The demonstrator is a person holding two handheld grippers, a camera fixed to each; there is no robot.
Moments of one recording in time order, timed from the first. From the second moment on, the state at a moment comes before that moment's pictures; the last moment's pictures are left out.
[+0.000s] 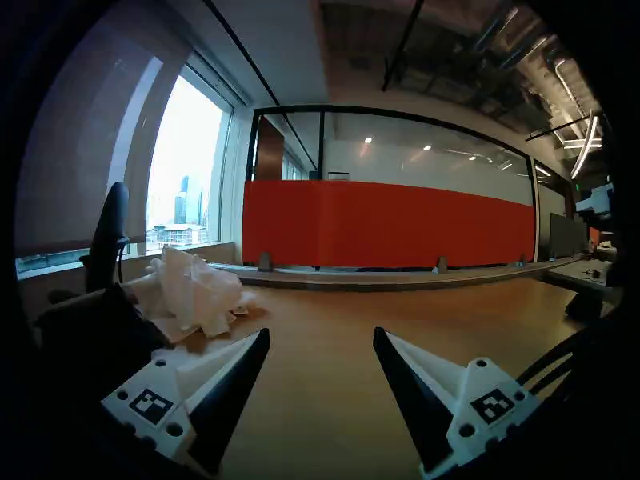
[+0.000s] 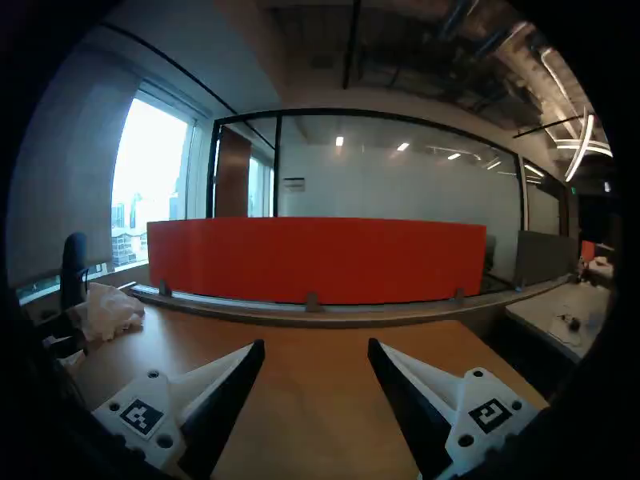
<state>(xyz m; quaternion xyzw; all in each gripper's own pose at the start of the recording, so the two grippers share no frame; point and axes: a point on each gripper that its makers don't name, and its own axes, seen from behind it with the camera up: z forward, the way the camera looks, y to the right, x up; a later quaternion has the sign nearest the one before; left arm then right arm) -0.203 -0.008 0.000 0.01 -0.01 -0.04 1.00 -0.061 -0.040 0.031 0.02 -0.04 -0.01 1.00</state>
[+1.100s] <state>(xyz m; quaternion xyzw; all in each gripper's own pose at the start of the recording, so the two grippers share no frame) -0.199 -0.005 -0.001 0.02 0.00 -0.01 1.00 -0.056 -0.019 0.030 0.01 -0.02 -0.01 1.00</state>
